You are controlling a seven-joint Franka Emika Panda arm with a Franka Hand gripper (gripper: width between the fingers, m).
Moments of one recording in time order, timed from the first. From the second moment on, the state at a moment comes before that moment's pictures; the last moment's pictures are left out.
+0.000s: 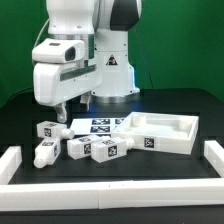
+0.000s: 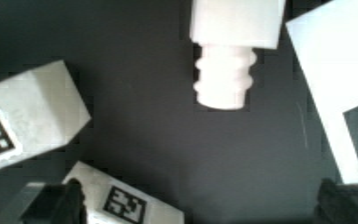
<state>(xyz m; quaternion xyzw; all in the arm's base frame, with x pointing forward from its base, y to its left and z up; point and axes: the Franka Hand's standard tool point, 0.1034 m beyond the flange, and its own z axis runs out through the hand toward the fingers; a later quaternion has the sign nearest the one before) 0.424 -0.110 0.058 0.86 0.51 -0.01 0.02</state>
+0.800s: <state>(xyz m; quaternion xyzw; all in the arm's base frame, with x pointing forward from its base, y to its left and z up) 0.488 -0.052 0.073 0.80 0.59 0.01 0.04</state>
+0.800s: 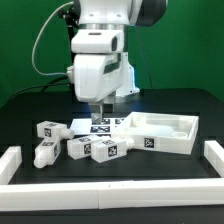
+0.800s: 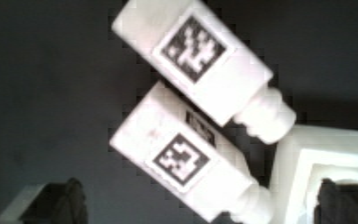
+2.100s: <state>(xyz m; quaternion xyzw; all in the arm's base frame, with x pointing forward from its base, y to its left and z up) 0.515 -0.032 0.036 0.75 0.66 0.02 0.04</state>
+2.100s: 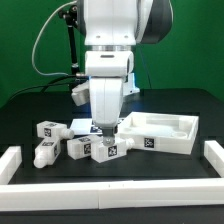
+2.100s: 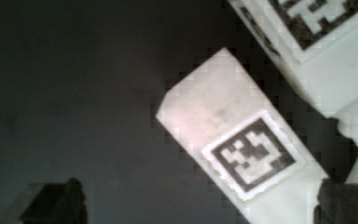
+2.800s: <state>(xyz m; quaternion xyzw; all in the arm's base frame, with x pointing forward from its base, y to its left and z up) 0.493 -0.035 0.018 0.76 0.65 0.02 0.03</state>
